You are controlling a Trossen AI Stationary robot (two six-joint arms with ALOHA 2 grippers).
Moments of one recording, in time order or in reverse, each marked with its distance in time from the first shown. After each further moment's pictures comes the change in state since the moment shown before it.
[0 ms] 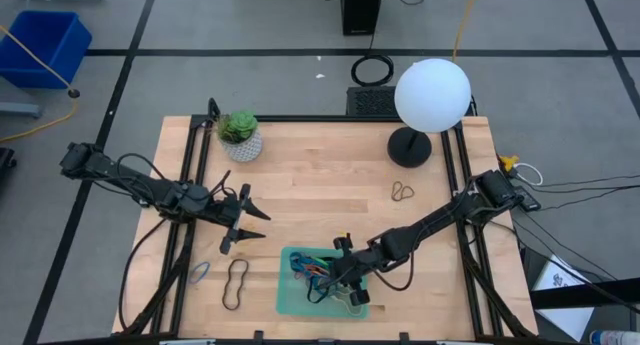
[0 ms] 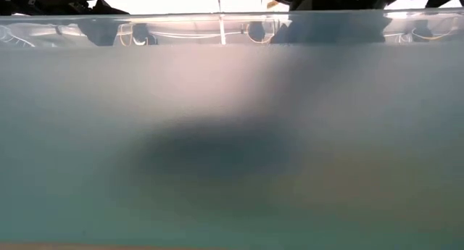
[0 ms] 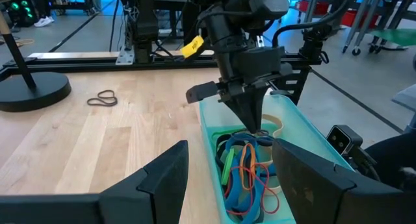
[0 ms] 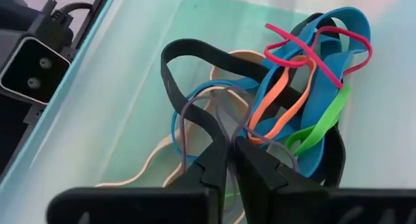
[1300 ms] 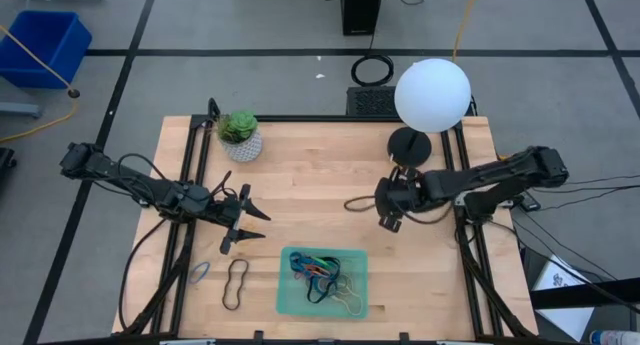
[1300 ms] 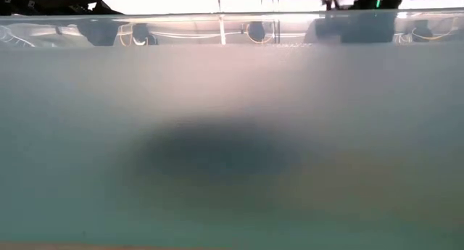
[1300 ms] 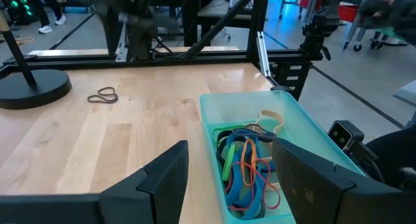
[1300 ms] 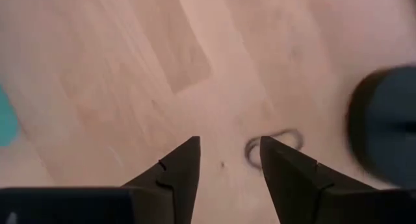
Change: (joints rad) left arm 0.000 0.000 -0.001 -0.013 0.000 0.005; right arm -0.293 -0.503 -0.131 -0.860 0.328 0.334
